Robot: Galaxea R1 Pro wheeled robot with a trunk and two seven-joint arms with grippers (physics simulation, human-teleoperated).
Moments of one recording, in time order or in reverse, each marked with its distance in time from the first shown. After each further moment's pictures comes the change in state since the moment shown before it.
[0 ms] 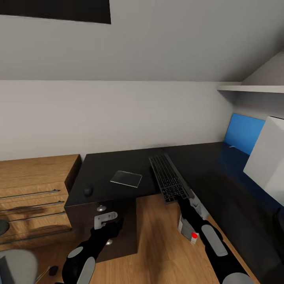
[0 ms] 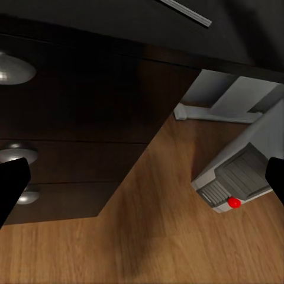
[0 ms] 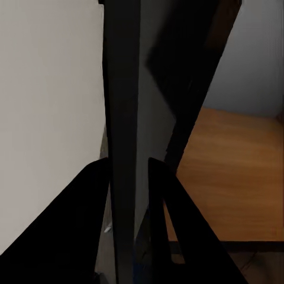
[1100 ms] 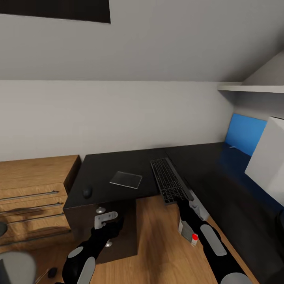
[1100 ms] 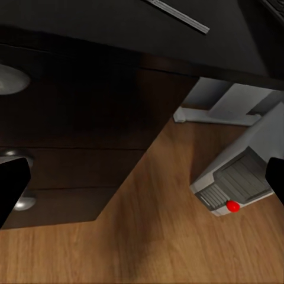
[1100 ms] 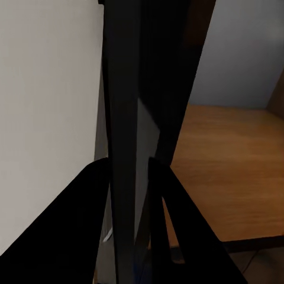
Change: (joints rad) left arm 0.000 -0.002 -0.001 -0.003 0.002 0.000 0.000; right arm 0.000 0.013 0.003 -0.001 -0.069 -0.002 -0.080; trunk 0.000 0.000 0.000
